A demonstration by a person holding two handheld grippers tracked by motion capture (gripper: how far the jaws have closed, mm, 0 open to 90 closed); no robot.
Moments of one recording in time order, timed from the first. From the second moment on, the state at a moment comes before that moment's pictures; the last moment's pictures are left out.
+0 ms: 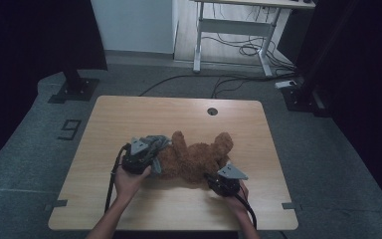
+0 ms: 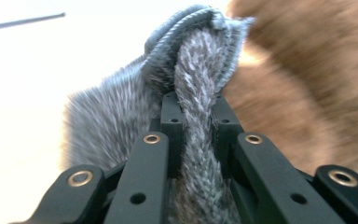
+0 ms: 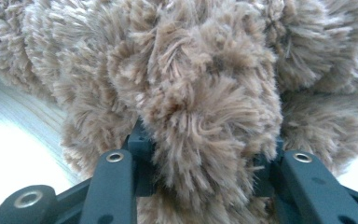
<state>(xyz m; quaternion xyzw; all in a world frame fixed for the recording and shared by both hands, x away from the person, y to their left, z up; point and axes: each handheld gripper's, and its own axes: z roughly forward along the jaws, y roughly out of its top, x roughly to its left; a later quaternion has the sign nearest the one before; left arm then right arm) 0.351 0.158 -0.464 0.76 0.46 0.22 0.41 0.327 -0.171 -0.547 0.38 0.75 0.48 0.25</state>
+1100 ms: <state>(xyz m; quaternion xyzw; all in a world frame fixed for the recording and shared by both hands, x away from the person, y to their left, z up) 0.397 -0.055 -0.448 0.84 0.35 0.16 0.38 0.326 -0.170 -0.547 0.38 0.75 0.48 0.26</state>
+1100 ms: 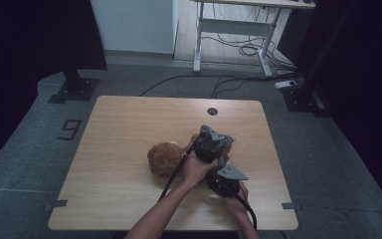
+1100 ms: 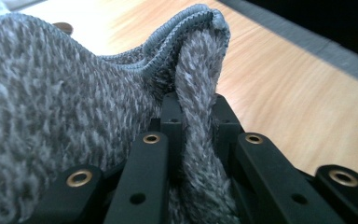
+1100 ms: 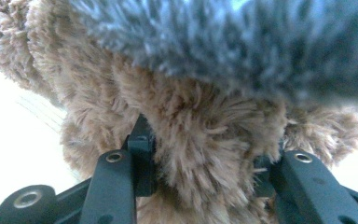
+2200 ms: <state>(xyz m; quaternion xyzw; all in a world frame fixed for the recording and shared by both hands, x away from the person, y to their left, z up) 0.363 0.147 -0.454 0.76 0.46 0.21 0.41 0.327 -0.170 -0.547 0.39 0.75 0.48 0.26</state>
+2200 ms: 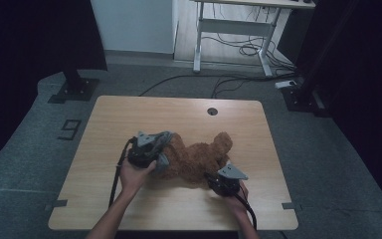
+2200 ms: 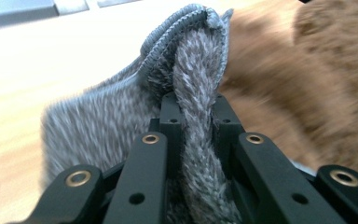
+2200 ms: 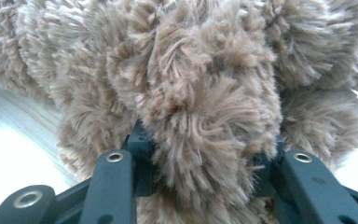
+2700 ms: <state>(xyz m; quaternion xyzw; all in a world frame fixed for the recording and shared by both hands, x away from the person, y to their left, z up) 0.364 0.161 -0.508 0.74 0.51 0.12 0.42 0.326 -0.165 -0.548 0.39 0.74 0.48 0.26</state>
